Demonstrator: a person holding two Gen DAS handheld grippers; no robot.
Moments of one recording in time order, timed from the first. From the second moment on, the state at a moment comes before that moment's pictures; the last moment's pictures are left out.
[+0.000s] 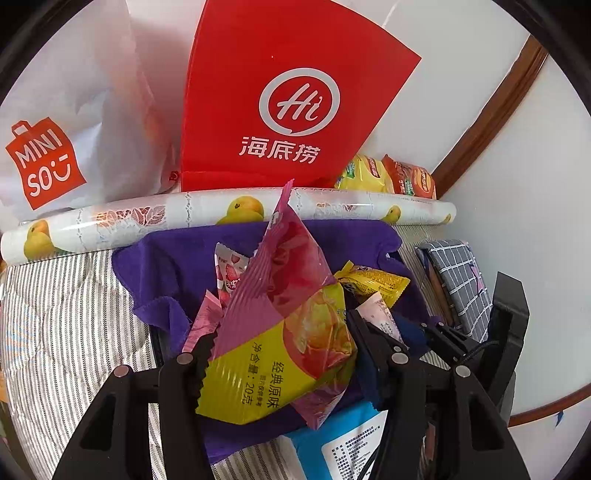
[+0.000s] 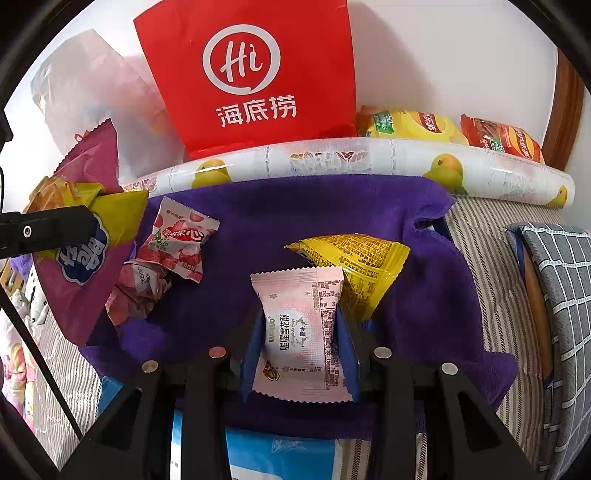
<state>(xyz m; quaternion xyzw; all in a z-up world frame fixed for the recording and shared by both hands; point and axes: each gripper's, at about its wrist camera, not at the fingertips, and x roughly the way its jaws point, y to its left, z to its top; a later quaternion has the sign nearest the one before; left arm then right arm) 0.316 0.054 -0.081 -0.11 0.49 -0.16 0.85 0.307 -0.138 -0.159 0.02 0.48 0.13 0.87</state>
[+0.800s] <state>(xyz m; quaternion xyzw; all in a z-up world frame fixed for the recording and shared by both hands) 0.317 0.052 -0.086 -0.11 0.49 -0.16 0.85 0.307 -0.135 -0.163 0.02 0.49 0.13 0.86</state>
